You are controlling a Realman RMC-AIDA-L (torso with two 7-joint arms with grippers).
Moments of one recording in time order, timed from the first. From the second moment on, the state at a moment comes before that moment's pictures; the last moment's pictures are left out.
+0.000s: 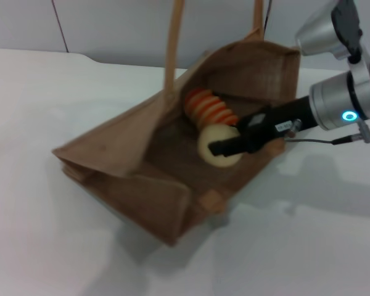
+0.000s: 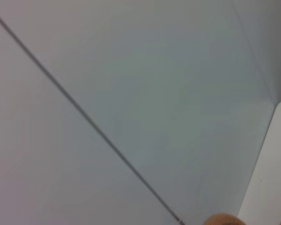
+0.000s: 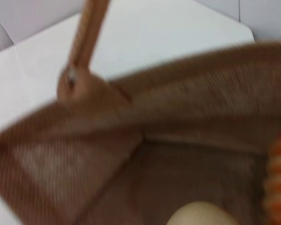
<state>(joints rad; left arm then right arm) -0.95 -2.03 1.30 1.70 -0.48 -1.35 0.69 0.93 2.03 -1.12 -0.62 -2.13 -1.27 1.95</state>
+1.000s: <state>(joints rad) -0.95 -2.03 1.31 1.73 -0.50 -1.34 0.68 1.05 2.03 -1.14 -0.40 -1.92 -1.09 1.81</state>
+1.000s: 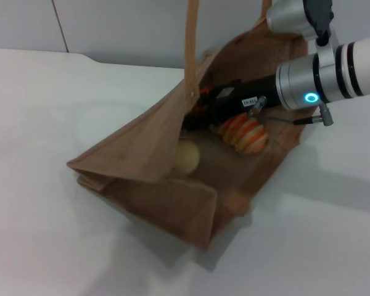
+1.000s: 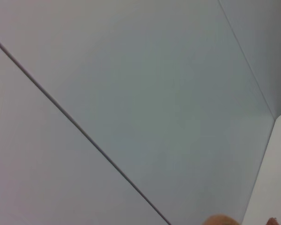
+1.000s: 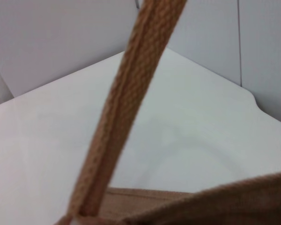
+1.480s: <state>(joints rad) -0.91 -2.03 1.29 1.73 -0.49 -1.33 0.68 1.04 2.03 -1.14 -0.40 -1.93 -1.10 1.81</state>
